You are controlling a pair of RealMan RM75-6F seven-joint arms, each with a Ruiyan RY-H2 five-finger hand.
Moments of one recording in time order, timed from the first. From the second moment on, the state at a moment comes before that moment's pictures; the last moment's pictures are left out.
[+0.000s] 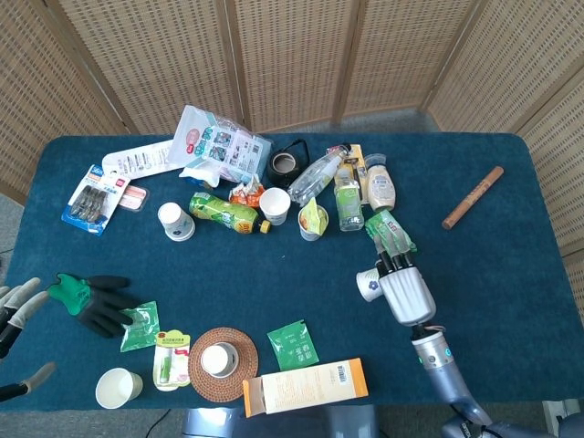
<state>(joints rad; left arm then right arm) 0.03 -0.79 0.13 -1.82 1.88 1.69 -0.18 0.43 -1.67 0.04 -1.27 -1.56 1.45 -0.95</state>
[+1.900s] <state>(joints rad) 0.03 -0.79 0.13 -1.82 1.88 1.69 -0.18 0.49 -1.75 0.02 -1.05 -1.76 1.39 -1.18</state>
